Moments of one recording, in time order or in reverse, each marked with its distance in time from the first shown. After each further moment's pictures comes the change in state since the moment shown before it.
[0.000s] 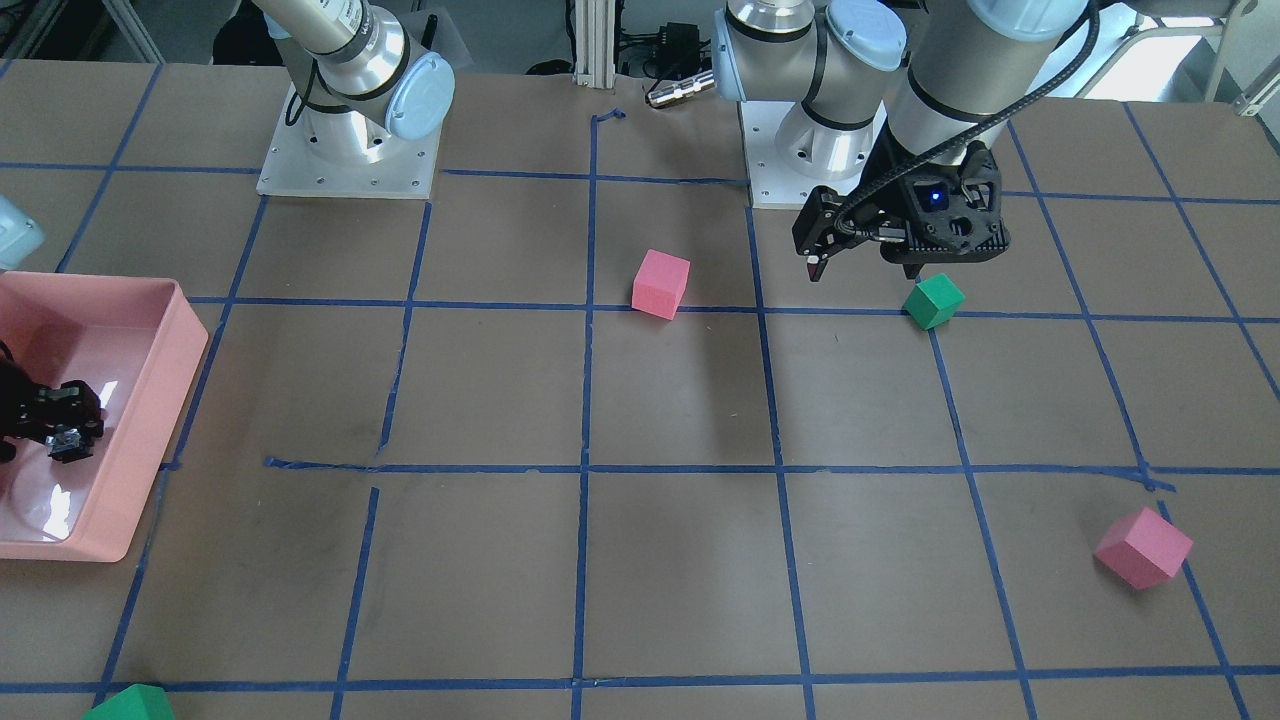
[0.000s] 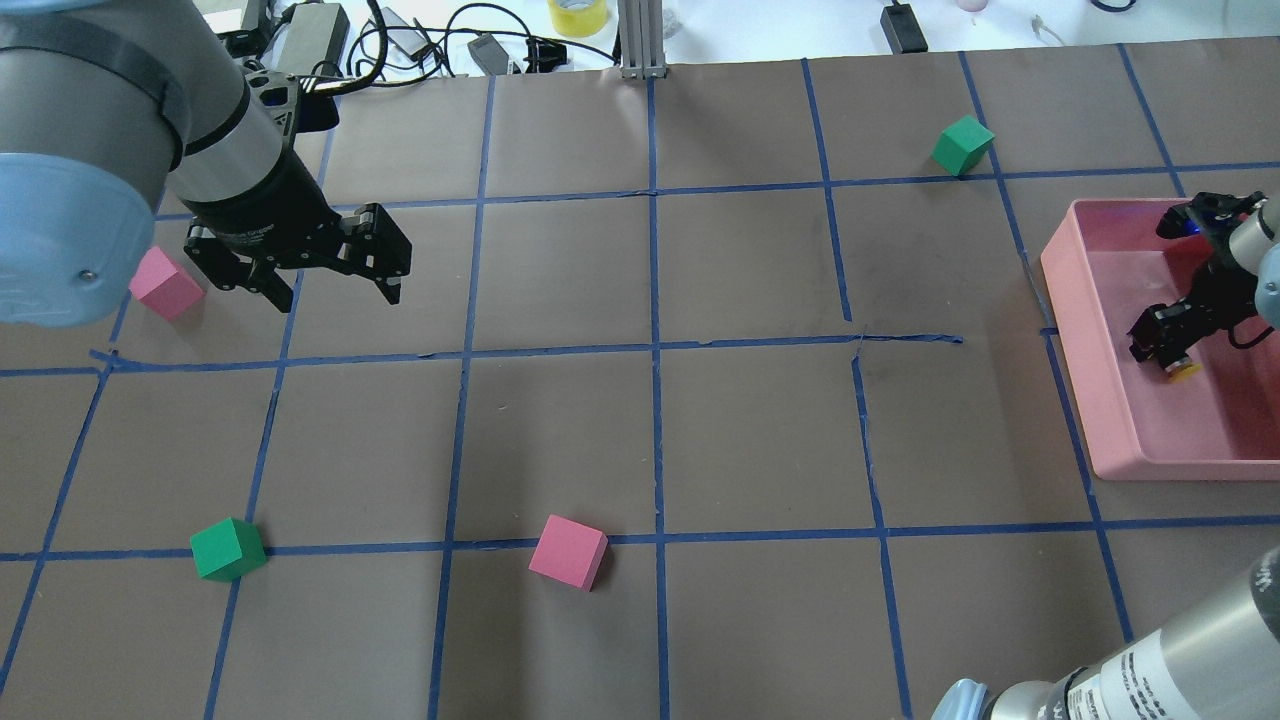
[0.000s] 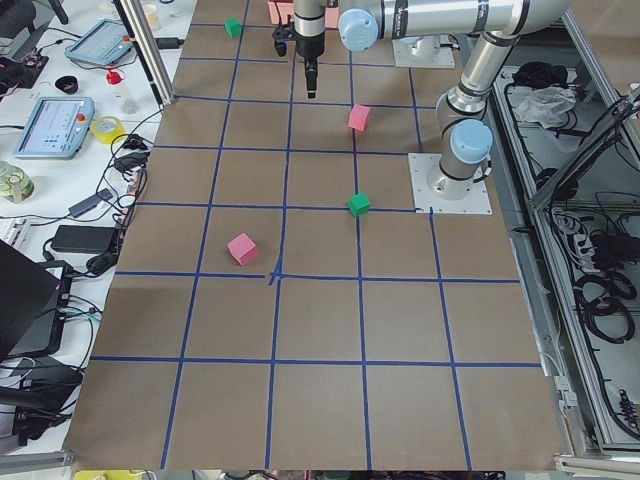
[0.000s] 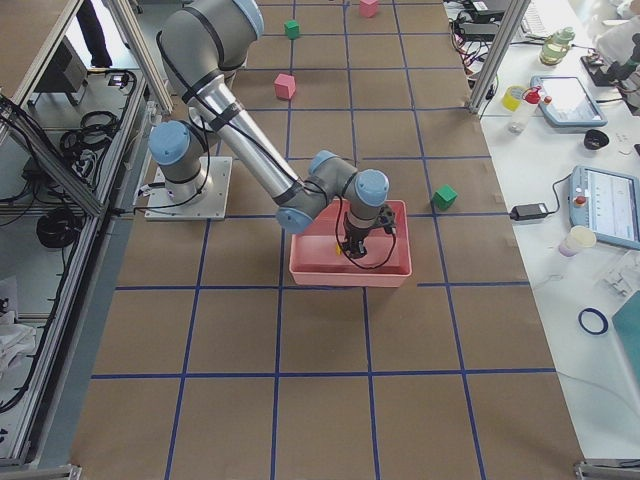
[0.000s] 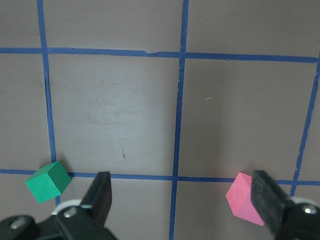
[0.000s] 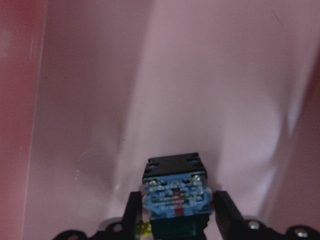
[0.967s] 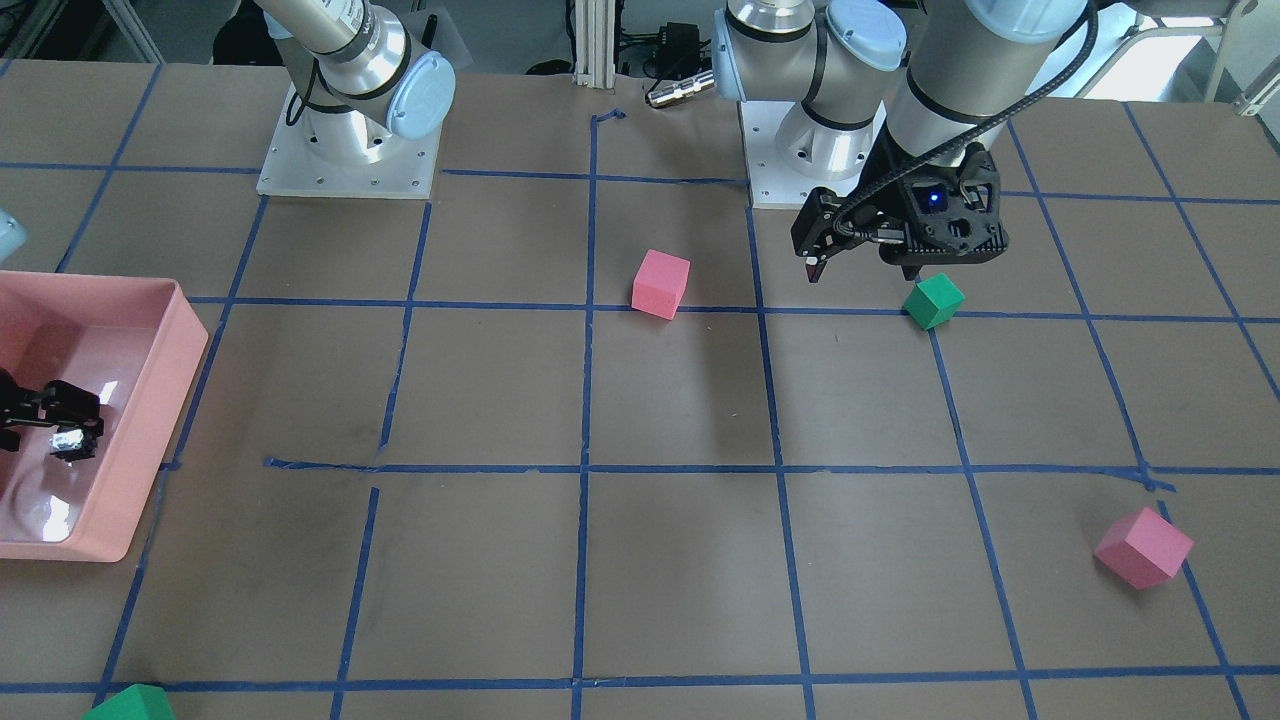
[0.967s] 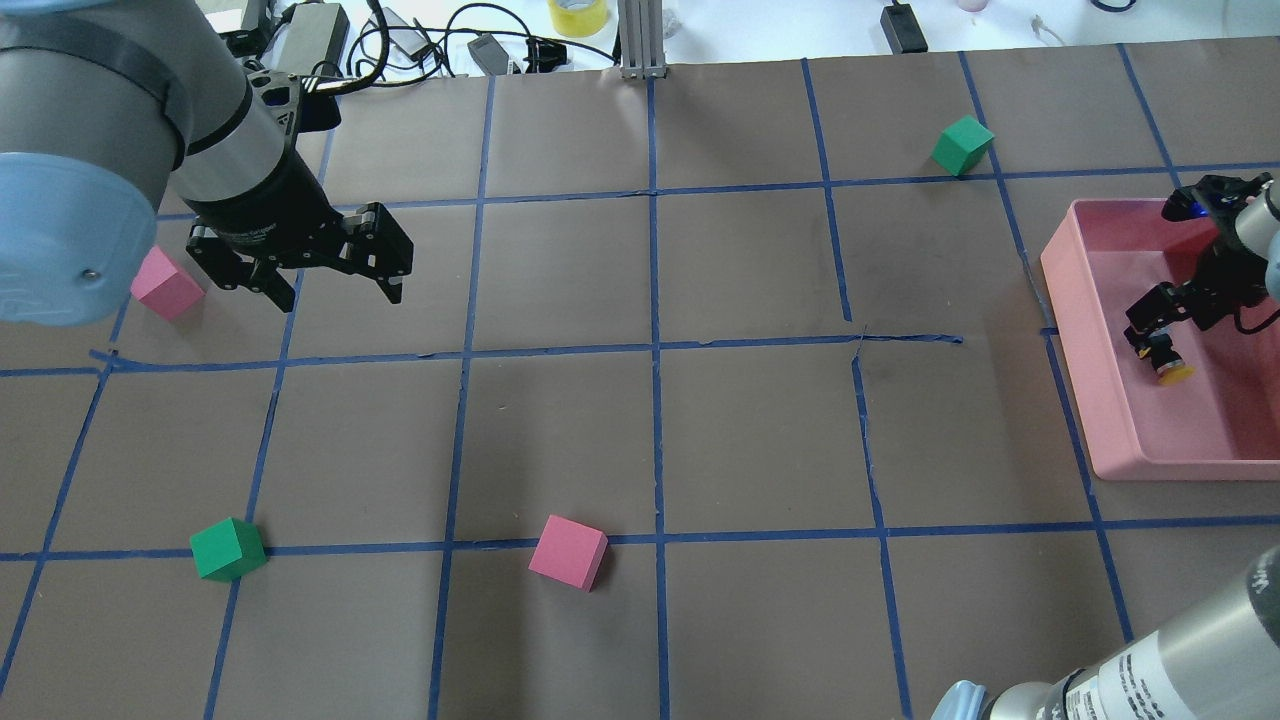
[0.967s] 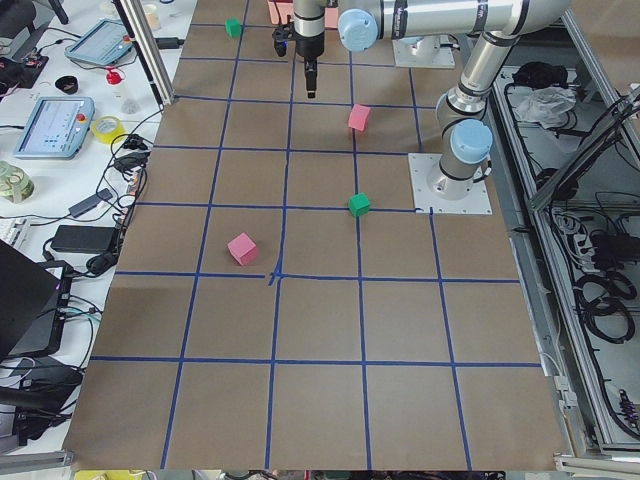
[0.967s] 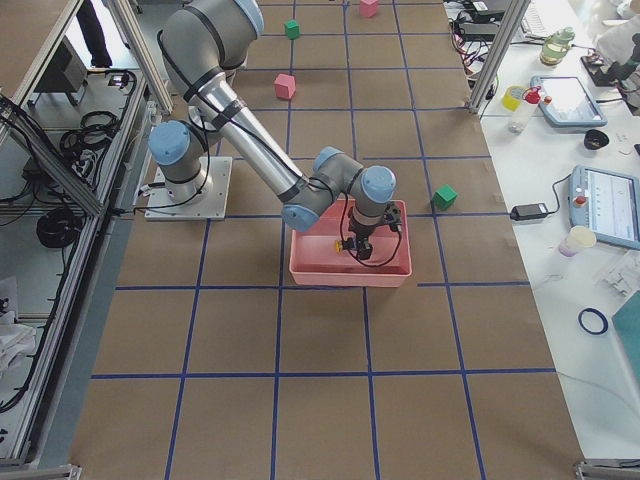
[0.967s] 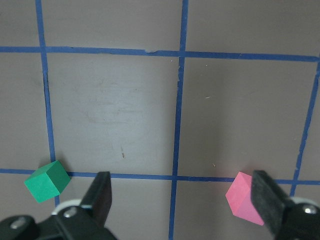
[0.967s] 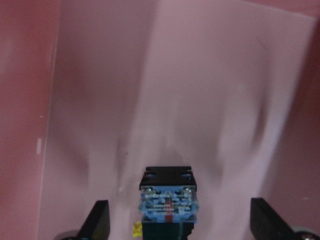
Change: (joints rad) left arm -0.001 -0.002 0.000 0.002 -0.002 -0.002; right arm 0.005 0.000 -0.042 0.040 0.012 0.016
